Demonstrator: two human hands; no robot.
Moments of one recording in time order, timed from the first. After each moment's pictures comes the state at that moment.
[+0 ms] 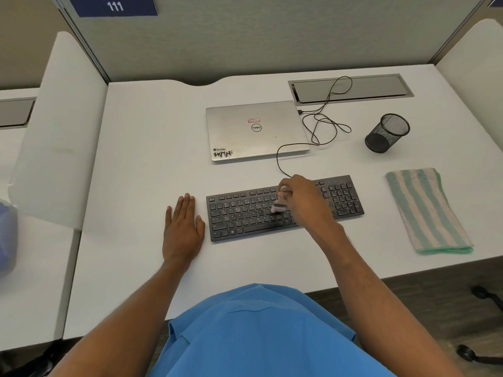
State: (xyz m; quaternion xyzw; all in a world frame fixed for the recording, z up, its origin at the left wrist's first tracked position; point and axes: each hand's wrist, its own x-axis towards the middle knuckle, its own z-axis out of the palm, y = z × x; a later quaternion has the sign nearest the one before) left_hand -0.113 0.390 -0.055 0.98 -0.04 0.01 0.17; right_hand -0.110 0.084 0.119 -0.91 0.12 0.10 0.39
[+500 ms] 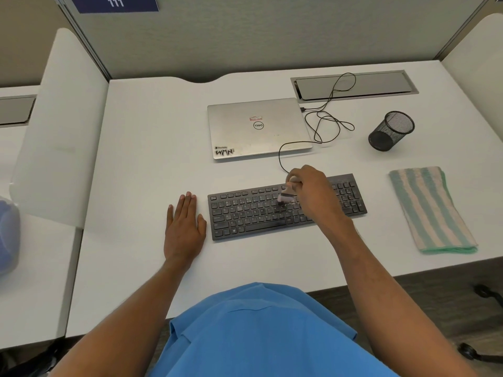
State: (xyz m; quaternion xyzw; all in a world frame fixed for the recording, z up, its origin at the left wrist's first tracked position) left_hand -0.114 0.391 -0.054 0.98 -0.04 0.02 0.17; right_hand -0.100 0.075 0.134 -0.94 0.08 0.06 0.31
